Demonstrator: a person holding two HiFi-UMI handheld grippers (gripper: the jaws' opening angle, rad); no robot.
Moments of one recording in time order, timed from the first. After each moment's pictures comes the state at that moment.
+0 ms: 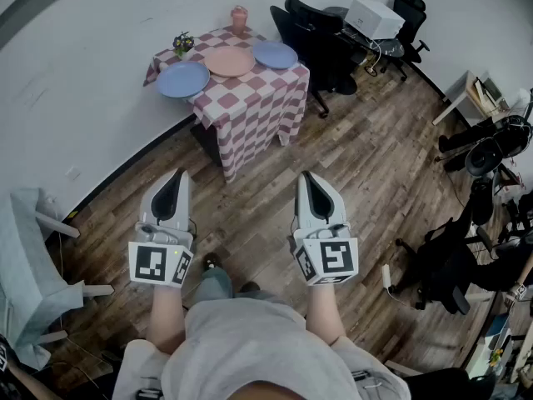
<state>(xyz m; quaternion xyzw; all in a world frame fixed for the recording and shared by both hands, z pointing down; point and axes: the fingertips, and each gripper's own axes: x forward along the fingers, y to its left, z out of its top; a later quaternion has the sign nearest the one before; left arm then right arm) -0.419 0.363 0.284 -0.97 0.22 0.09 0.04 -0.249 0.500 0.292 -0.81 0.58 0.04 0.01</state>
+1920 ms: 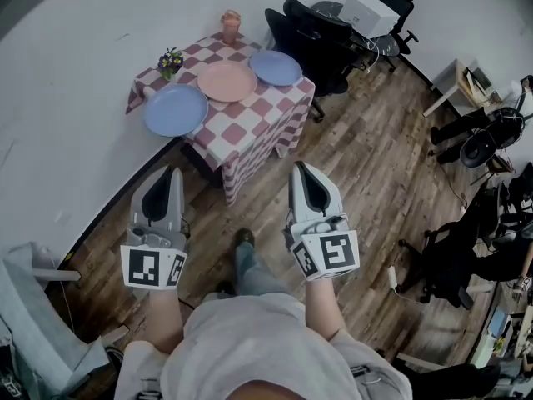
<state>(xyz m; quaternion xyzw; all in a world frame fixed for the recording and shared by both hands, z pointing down) -0.352 0.140 0.286 -0.98 0.18 0.12 0.04 -0.195 0.281 0.287 -0.82 0.57 0.06 0.02</state>
